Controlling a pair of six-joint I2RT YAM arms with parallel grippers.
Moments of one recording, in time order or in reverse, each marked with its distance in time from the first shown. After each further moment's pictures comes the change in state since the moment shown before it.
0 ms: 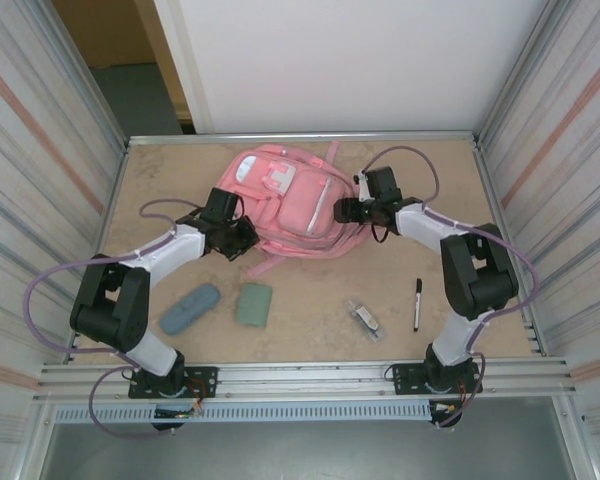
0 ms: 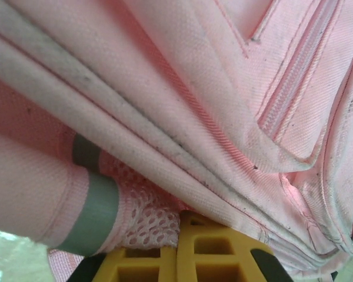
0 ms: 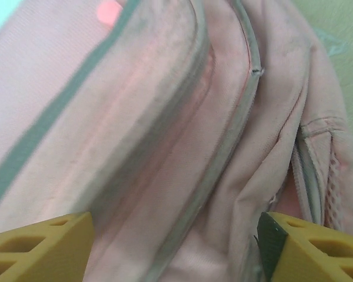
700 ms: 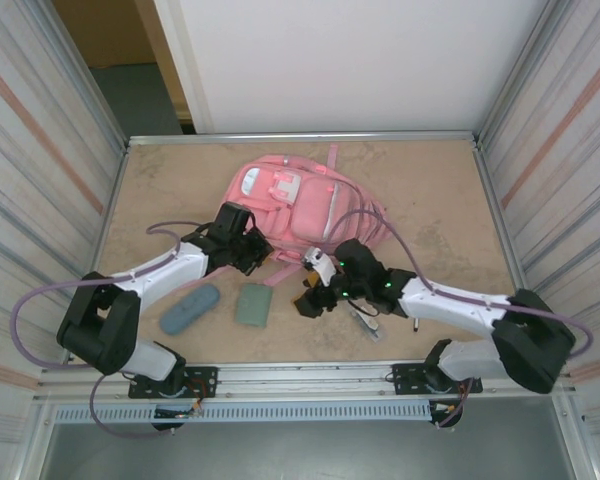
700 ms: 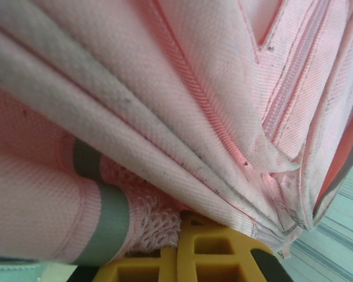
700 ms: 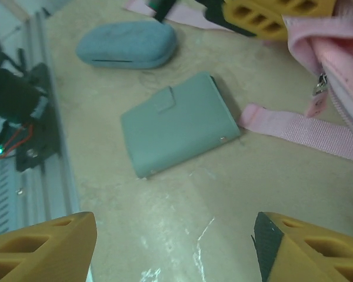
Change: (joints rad) left arm -0.133 -0.126 -0.103 0.079 0.030 -0.316; right arm 0.525 -0.410 -0.450 0.183 -0.236 -0.089
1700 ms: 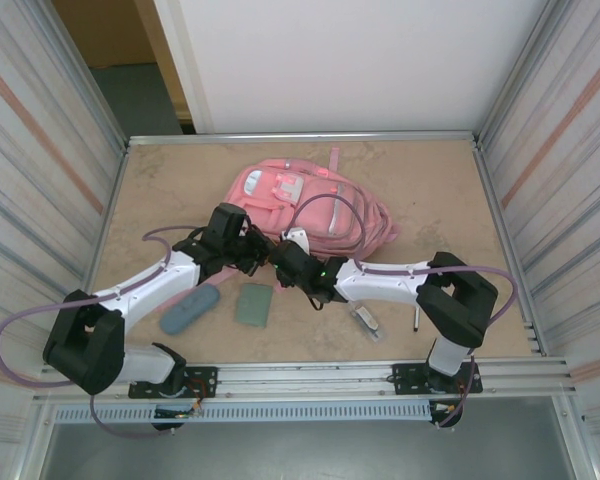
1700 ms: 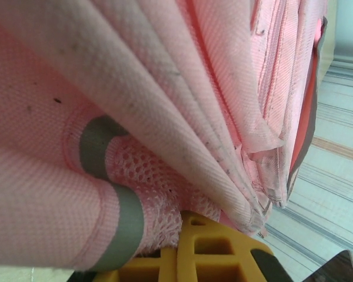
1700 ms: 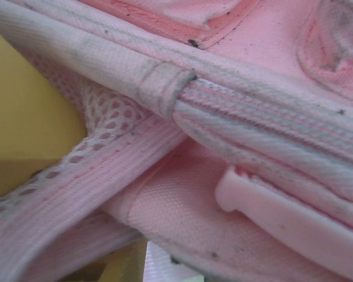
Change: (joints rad) left arm -0.019 -0.105 -0.039 0.048 0.052 -0.098; right arm 0.184 0.401 0.385 -0.180 0.797 0.468
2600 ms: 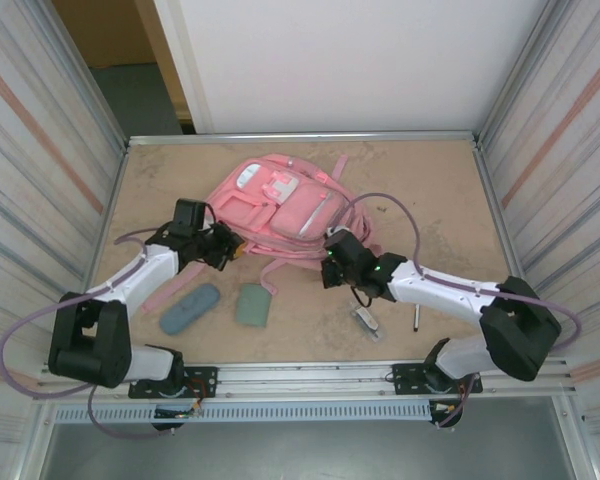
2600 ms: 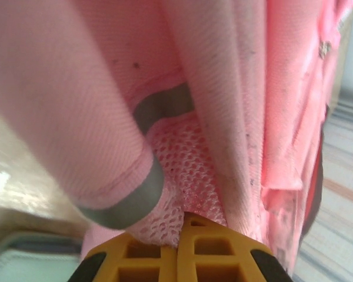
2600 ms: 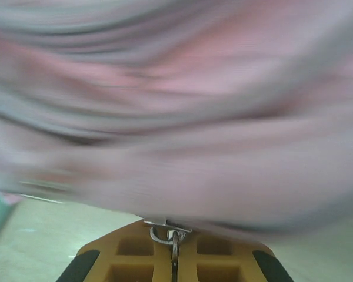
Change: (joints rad) left arm 0.341 0.037 -0.015 -0.099 0.150 0.196; right arm -0.244 -0.360 -0.263 -0.134 -0.242 -0.141
